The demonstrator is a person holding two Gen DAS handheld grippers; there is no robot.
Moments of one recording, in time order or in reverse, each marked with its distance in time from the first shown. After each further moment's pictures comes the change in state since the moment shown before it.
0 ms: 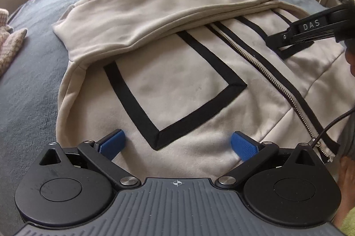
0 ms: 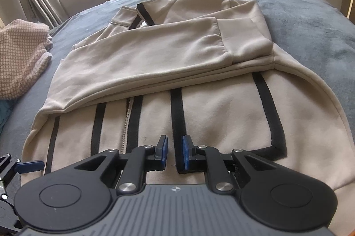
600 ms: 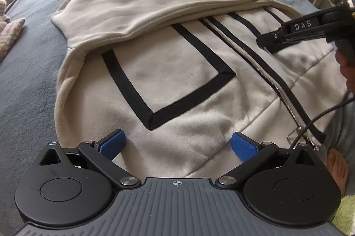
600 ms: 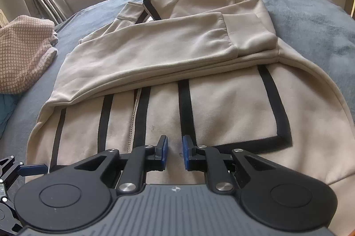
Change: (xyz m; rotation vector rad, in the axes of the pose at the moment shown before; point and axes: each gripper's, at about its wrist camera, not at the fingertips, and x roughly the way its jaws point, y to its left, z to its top) left arm -0.011 0.006 -0.007 -0.040 0.021 -0.054; right arm -0.008 0.007 -0.005 -0.009 0.006 0.025
